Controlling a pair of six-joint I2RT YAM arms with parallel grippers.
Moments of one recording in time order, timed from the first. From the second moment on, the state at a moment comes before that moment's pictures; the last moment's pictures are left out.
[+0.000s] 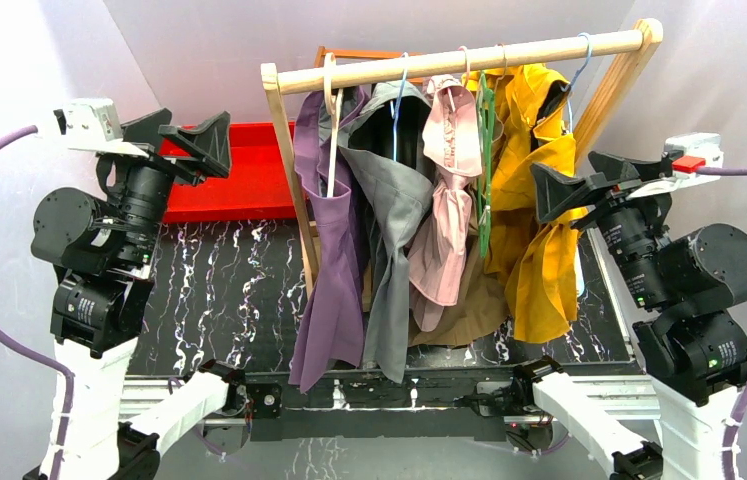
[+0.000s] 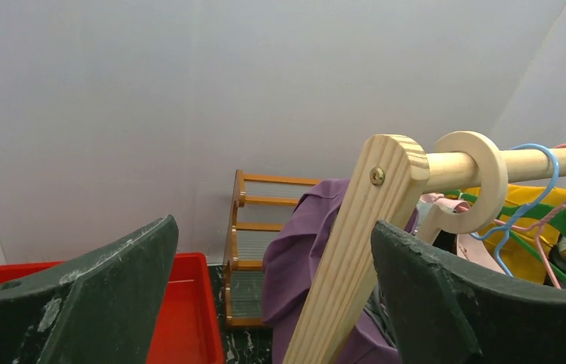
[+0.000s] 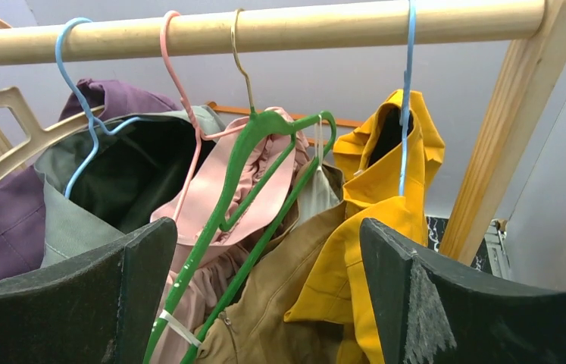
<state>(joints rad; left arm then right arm) -0.35 0.90 1.59 -0.37 -0.13 -0.15 0.37 0.74 1.55 -0.60 0.04 0.11</state>
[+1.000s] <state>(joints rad) -0.24 0.83 1.48 -0.42 0.21 -0.36 0.47 1.01 1.68 -0.57 -0.42 0.27</state>
